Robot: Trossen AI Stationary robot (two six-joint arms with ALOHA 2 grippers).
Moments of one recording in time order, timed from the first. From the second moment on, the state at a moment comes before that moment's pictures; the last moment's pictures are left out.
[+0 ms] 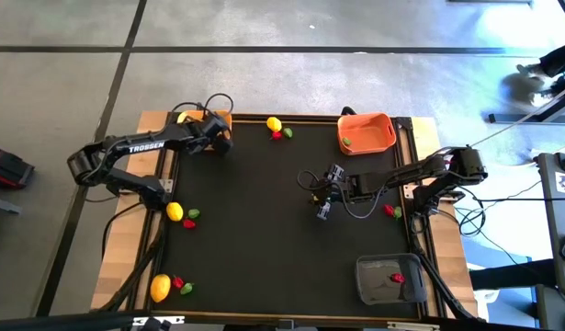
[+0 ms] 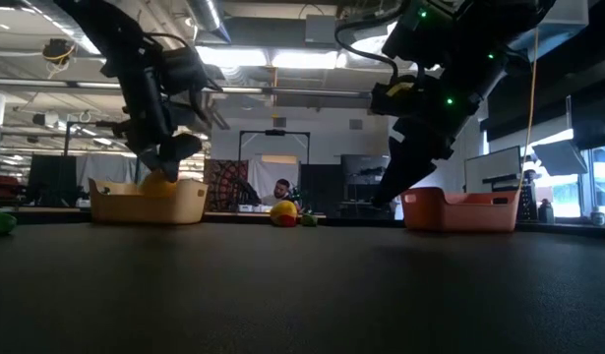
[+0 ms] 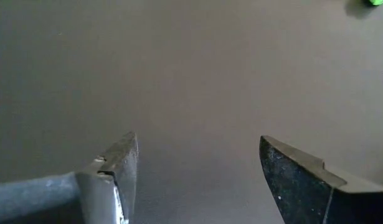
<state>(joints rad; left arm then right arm) 0.66 1.29 0.73 -0.50 -0.54 -0.24 0.05 1.58 0.84 -0.23 0.33 0.28</state>
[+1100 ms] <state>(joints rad) 0.27 1.15 0.92 -0.78 -0.15 -0.25 0.05 1.58 0.84 -0.18 0.33 0.28</state>
